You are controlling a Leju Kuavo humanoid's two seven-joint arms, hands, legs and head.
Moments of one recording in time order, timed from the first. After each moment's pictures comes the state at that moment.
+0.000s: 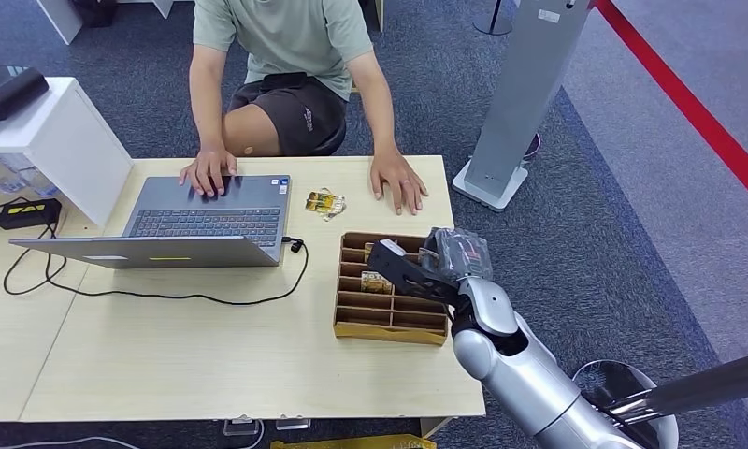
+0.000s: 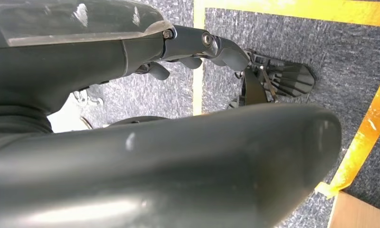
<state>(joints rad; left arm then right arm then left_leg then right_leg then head) -0.09 0.07 -0.97 -0.21 1.40 0.04 0.15 -0.47 -0.13 0.60 -1.34 0.92 -0.06 0.70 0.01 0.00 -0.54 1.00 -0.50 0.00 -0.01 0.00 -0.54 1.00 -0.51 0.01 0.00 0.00</state>
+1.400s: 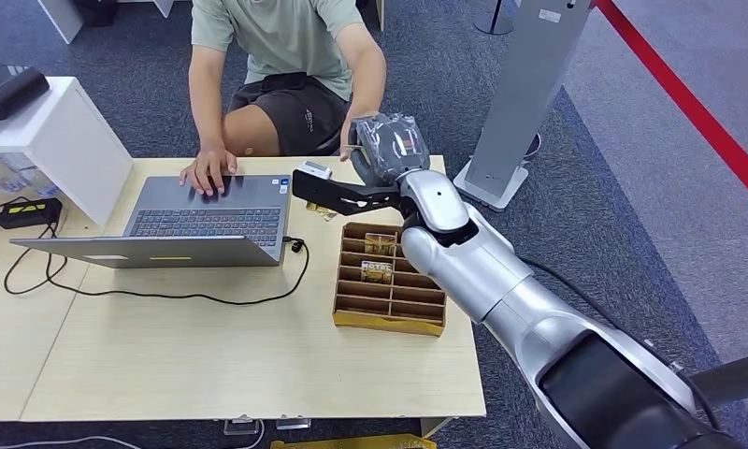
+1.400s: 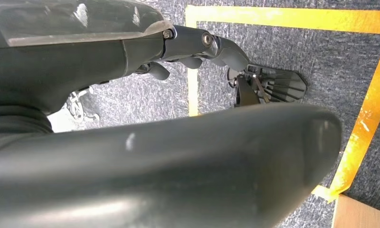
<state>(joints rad) -0.10 0.09 -1.01 -0.21 1.38 0.03 0.11 -0.98 0.09 0.78 -0.85 0.91 -0.24 0.32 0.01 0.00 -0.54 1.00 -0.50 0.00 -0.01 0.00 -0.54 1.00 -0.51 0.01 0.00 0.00</state>
